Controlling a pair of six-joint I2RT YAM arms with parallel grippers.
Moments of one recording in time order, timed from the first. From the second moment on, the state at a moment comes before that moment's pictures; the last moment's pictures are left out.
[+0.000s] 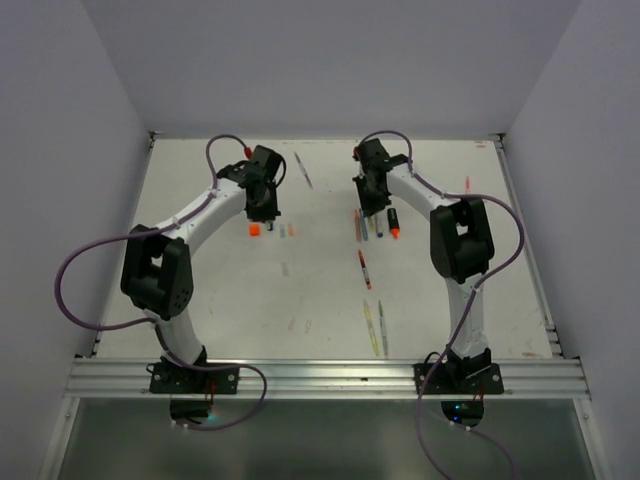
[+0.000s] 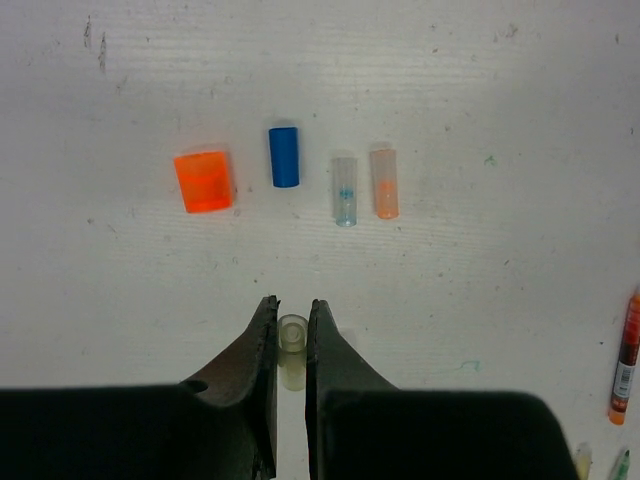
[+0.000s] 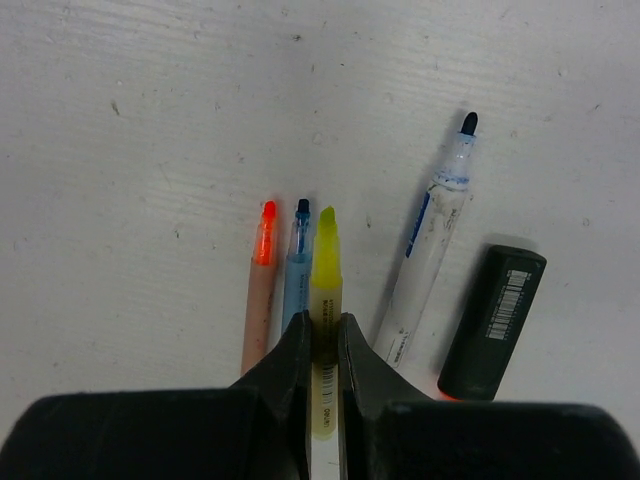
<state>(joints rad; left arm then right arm) -0.42 1.78 1.46 -0.78 -0.17 -0.48 0.40 2.16 1.76 -0.75 0.07 0.18</state>
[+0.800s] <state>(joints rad) -0.41 1.99 1.60 -0.78 -0.19 -0.43 0.40 2.22 1.76 -0.75 0.09 0.18</state>
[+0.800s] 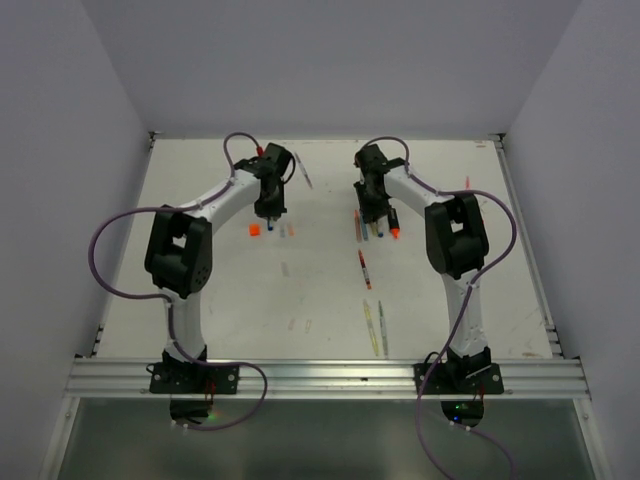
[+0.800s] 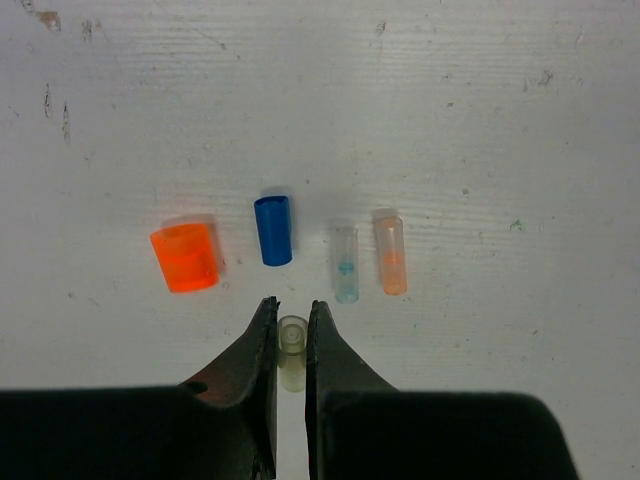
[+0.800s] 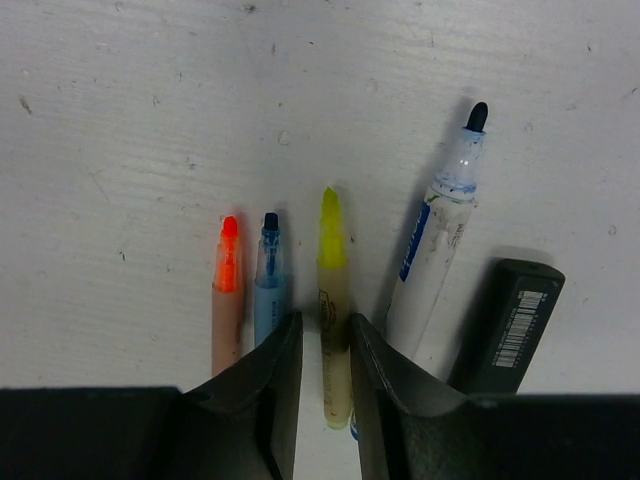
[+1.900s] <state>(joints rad) -0.41 2.07 1.58 -0.72 -0.14 -0.42 0.40 2.21 1.86 -0.77 0.04 0.19</state>
